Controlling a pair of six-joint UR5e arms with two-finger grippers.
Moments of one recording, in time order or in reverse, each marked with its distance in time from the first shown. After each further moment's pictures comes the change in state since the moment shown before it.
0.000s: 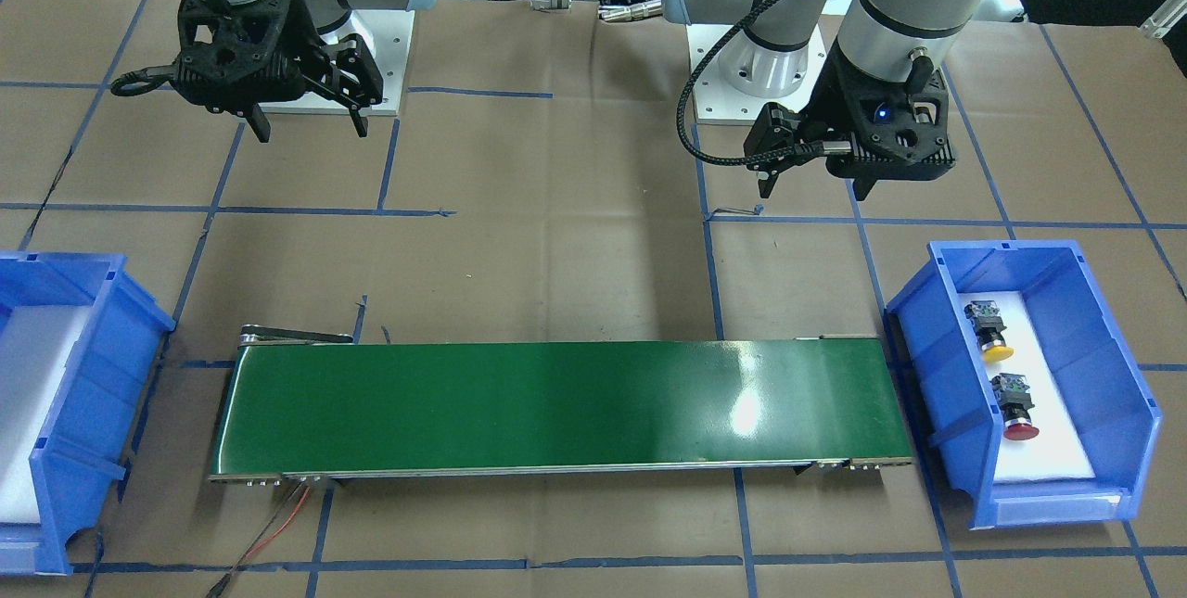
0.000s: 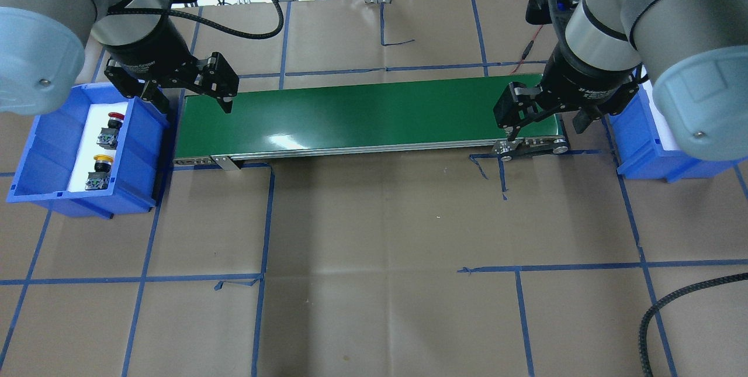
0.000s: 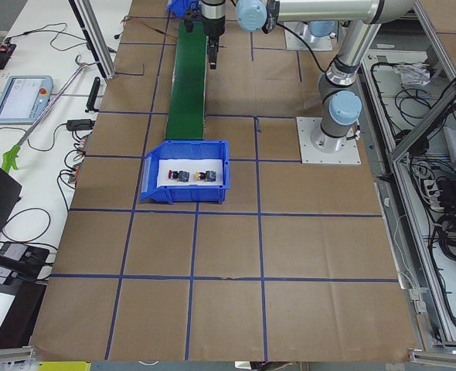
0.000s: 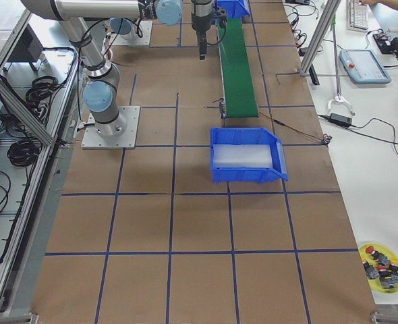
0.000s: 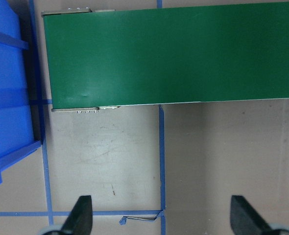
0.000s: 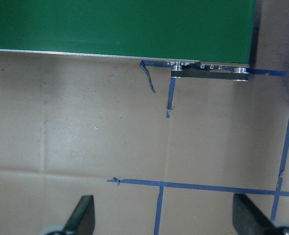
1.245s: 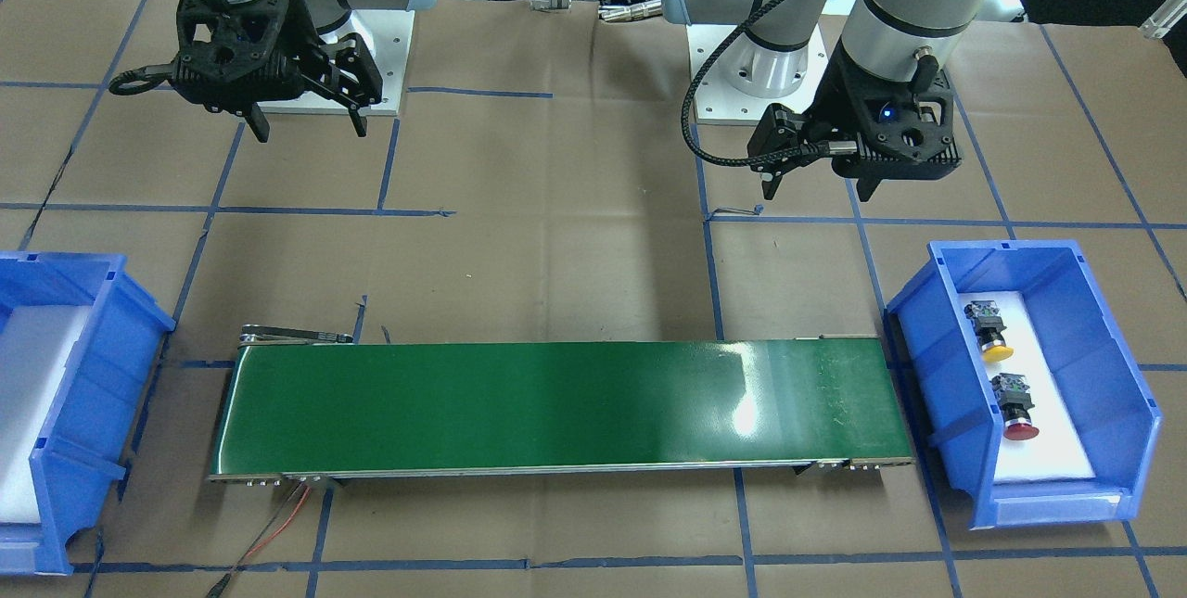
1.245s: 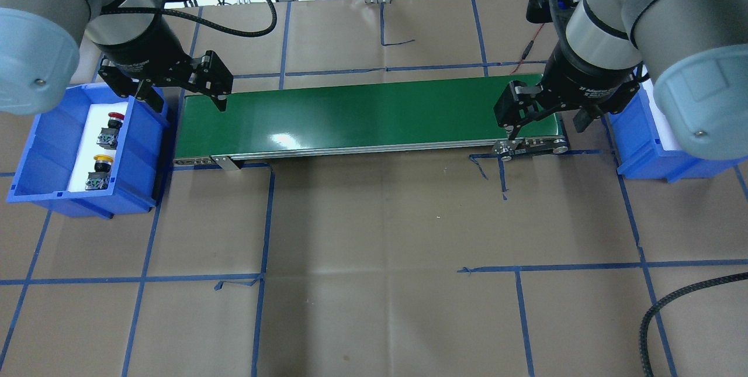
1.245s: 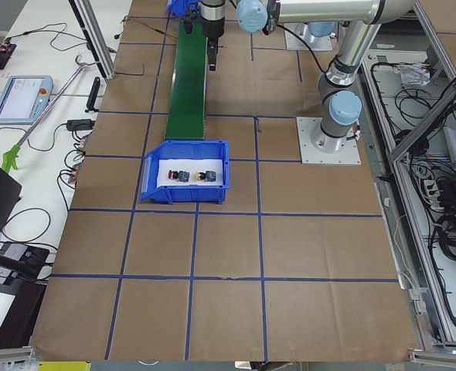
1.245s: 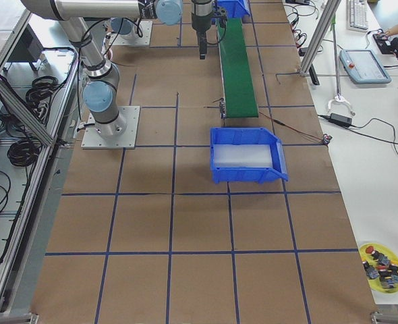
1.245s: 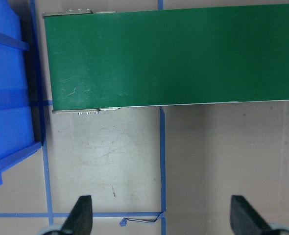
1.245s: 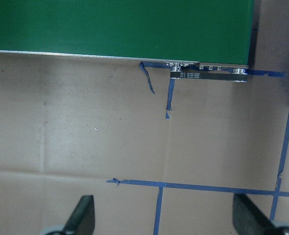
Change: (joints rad) left arm 0.035 0.001 -0.004 0.011 0.007 0.002; right arm 0.000 0.000 -0.003 0.000 -0.002 0.000
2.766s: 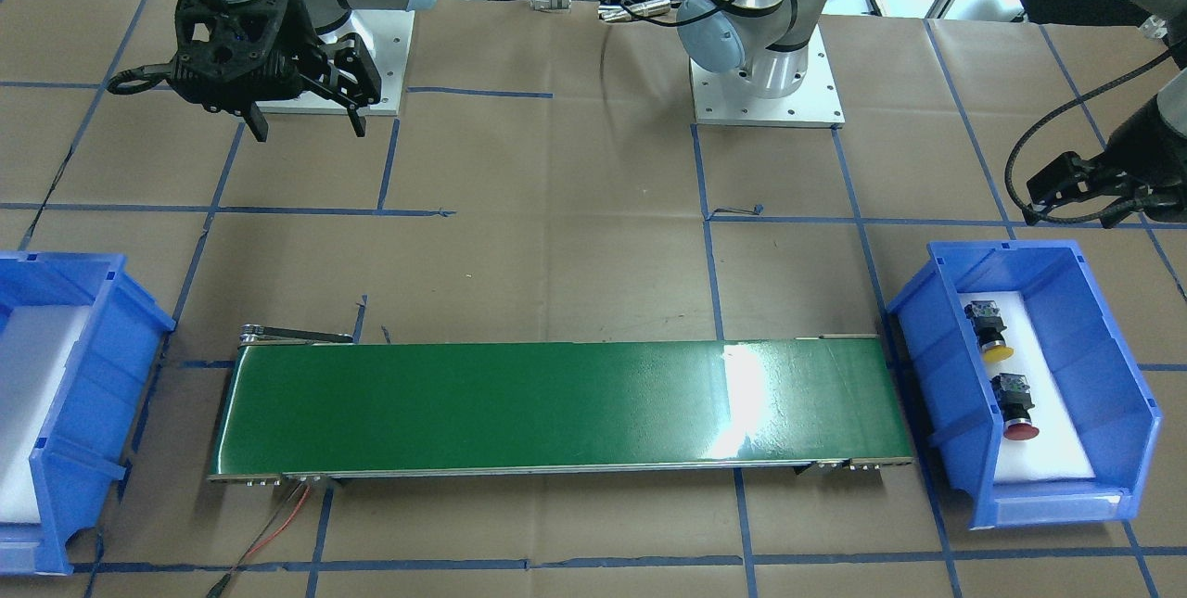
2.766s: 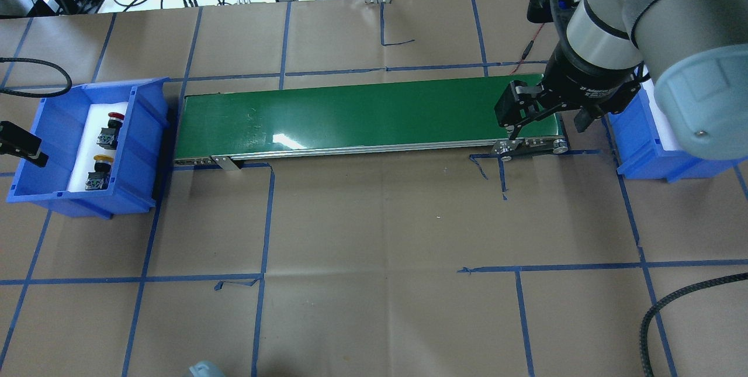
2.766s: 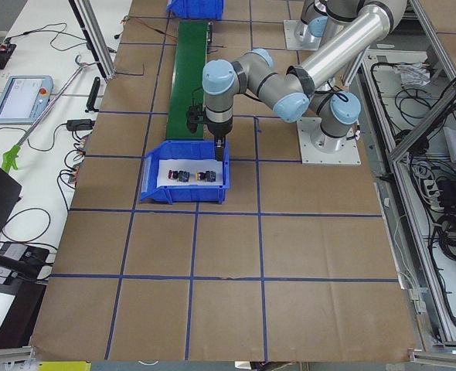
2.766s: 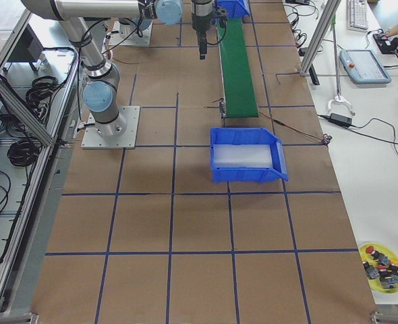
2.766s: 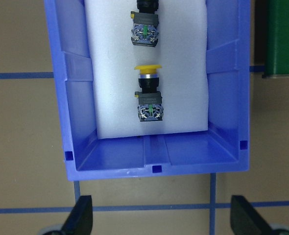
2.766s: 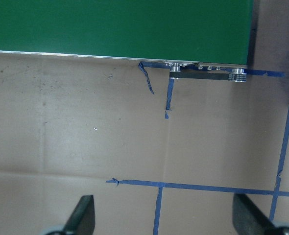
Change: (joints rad) left arm 0.631 -0.062 -0.173 0.215 -0.010 0.670; right arm -0.001 0.000 0.000 0.000 -0.001 0.001
